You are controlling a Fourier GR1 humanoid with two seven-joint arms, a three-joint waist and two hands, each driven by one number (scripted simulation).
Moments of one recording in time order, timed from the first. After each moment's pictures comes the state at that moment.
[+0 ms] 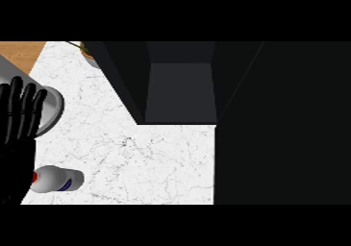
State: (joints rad) left arm 0.01 0.09 0.01 -2.10 0.00 0.02 0.02; right arm -0.01 -0.10 -0.02 -2.10 0.01 0.00 0.01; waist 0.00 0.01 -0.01
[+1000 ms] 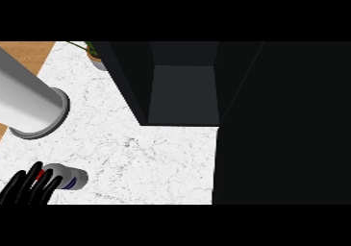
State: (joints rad) left arm 0.58 0.14 -0.09 -2.40 0.33 -0.25 0.20; right arm 0.33 -0.10 0.05 -2.41 -0.23 0.12 0.21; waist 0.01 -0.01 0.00
